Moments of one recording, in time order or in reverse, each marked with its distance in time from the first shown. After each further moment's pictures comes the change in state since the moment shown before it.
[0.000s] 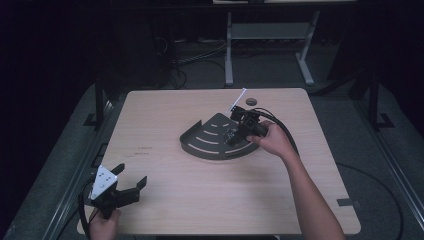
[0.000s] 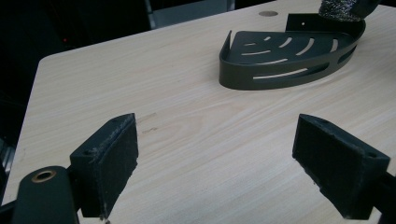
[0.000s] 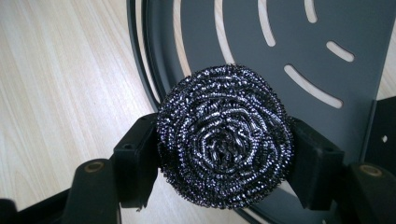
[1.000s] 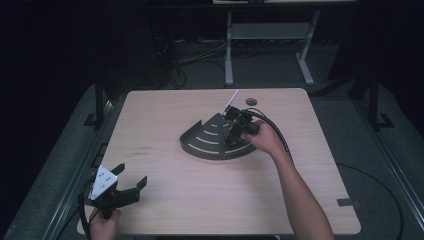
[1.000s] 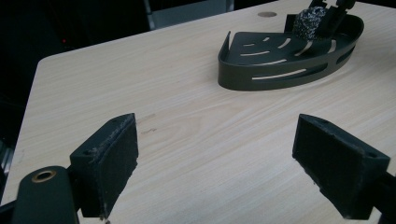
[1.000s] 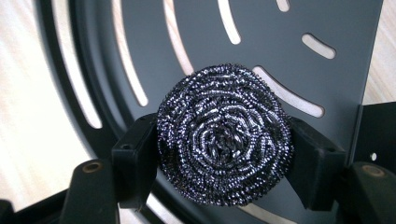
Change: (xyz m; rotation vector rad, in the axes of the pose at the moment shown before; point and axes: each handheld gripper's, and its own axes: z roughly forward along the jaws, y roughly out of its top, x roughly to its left) left arm -0.001 0.000 0.000 -0.002 -0.003 0.004; right arm -0.021 0.014 0.035 0.069 -0.070 0.062
